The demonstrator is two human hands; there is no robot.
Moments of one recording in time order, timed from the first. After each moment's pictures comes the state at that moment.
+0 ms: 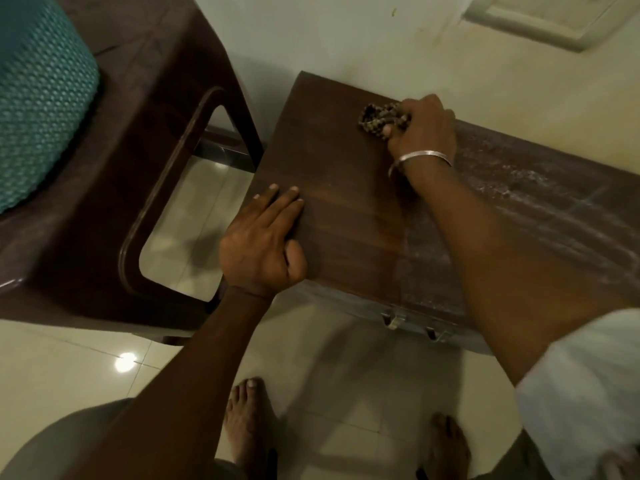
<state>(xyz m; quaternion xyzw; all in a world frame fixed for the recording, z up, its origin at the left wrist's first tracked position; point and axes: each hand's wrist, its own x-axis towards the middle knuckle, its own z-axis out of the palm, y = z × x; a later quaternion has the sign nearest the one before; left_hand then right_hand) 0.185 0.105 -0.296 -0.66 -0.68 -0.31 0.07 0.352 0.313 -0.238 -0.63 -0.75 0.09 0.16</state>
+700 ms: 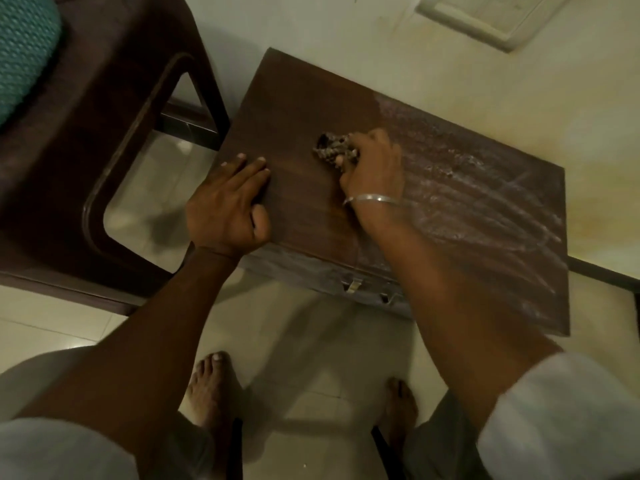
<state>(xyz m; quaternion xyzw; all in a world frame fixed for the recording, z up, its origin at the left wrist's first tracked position) 0.184 0.106 -0.299 -0.67 -0.67 -0.30 0.08 0.367 0.223 -0.243 -0.62 -0.77 0.07 0.16</state>
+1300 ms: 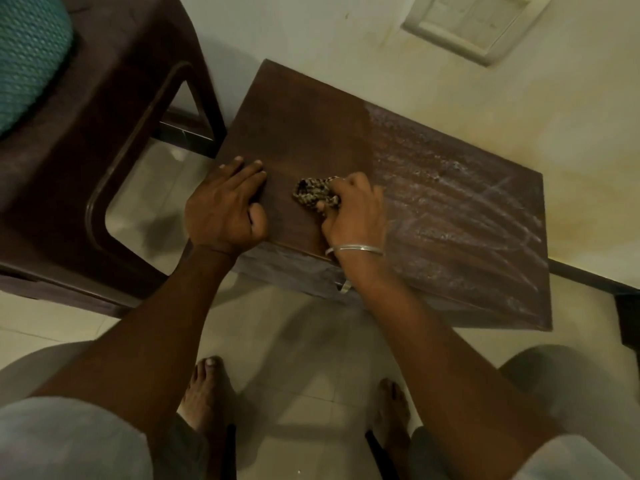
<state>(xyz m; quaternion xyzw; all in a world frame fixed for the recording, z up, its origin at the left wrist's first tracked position) 0.185 0.104 -0.294 -0.65 -0.69 -0.32 0.06 0.371 0.153 -0.244 -0.60 -0.78 0.08 0.17</state>
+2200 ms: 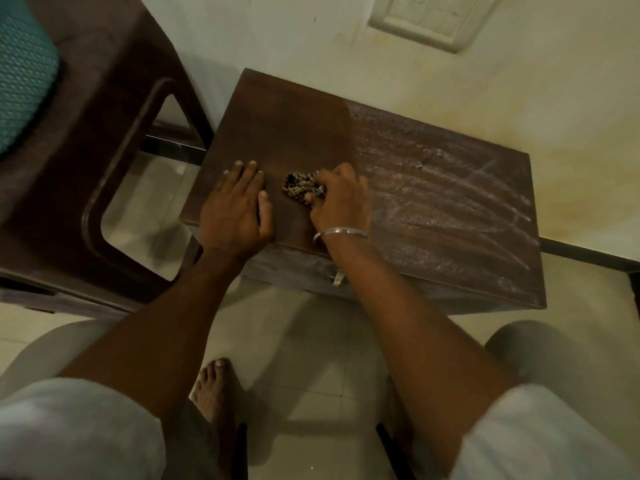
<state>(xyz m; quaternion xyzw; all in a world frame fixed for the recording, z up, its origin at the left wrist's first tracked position) 0.219 0.102 -0.278 -0.65 -0.72 -0.23 0.00 0.374 0.154 -0.233 -0.63 -0.75 0.13 0.17</state>
